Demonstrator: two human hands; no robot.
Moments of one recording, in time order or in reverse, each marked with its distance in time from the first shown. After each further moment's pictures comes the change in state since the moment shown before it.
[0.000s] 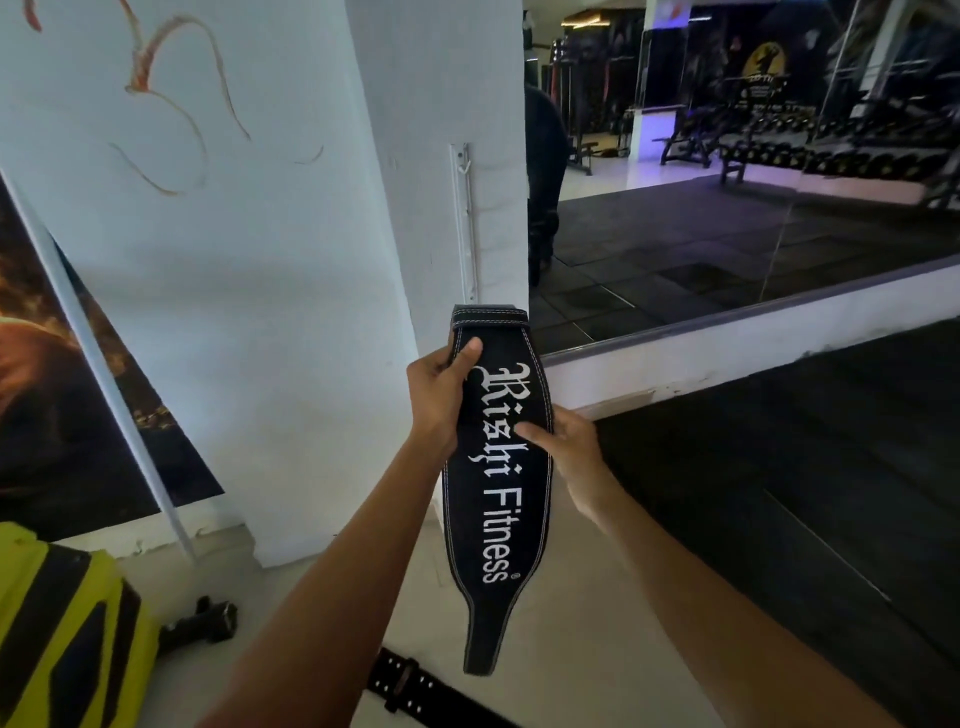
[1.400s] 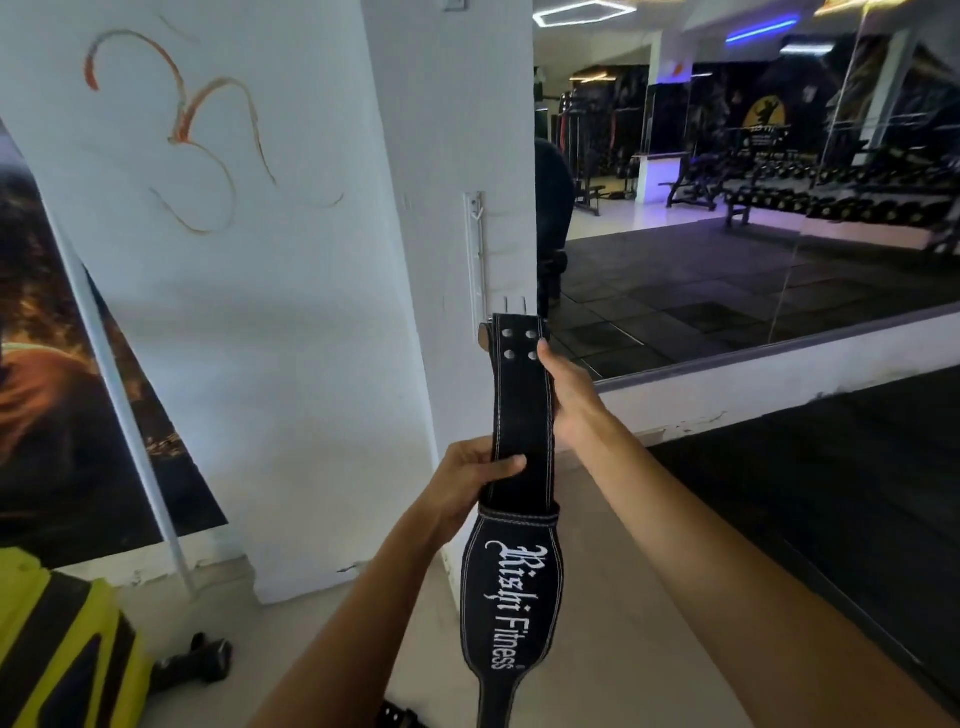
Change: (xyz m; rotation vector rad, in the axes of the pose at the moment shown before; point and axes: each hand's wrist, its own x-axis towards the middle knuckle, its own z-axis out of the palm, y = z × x) left_hand -0.023 -0.021 -0.021 0.097 -0.467 -0.192; right_hand 0.068 -0.080 0.019 0.303 0.070 0.177
